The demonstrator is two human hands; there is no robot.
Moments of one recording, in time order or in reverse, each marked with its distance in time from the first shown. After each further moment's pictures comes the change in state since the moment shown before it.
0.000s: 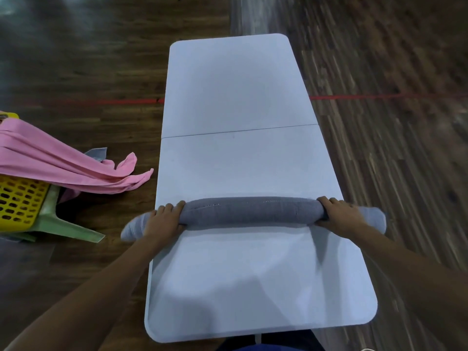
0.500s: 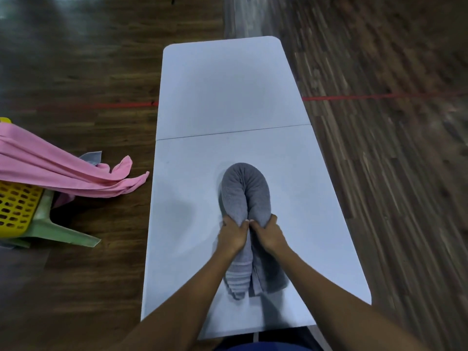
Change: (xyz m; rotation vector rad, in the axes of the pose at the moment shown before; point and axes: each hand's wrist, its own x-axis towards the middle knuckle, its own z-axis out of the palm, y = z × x) left_hand -0.013 0.185 0.006 -1.084 -0.135 -0.306; right_hand -0.040 -0.171 0.029 1.090 -0.138 0.326
